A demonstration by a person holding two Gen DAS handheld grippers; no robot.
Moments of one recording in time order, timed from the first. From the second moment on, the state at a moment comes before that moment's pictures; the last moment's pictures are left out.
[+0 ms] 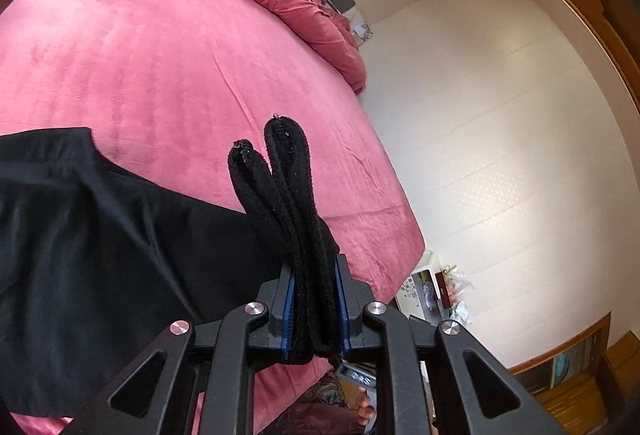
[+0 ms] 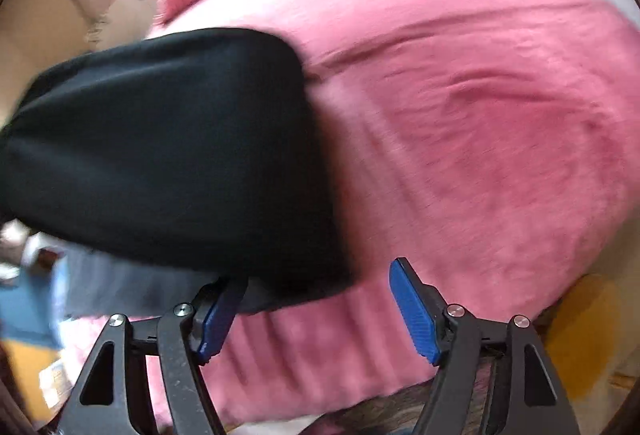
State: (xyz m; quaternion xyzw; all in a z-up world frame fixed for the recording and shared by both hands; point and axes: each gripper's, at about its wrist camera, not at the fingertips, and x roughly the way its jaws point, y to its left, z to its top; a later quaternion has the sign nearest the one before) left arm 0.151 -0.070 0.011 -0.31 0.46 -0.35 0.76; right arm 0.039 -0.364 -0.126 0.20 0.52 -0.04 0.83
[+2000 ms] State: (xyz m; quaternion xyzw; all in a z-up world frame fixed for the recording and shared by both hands) left arm 0.081 -0.036 -0.067 -0.14 0.50 -0.05 0.85; right arm 0.129 -0.259 -0.103 0.04 0.48 -0.01 0.88
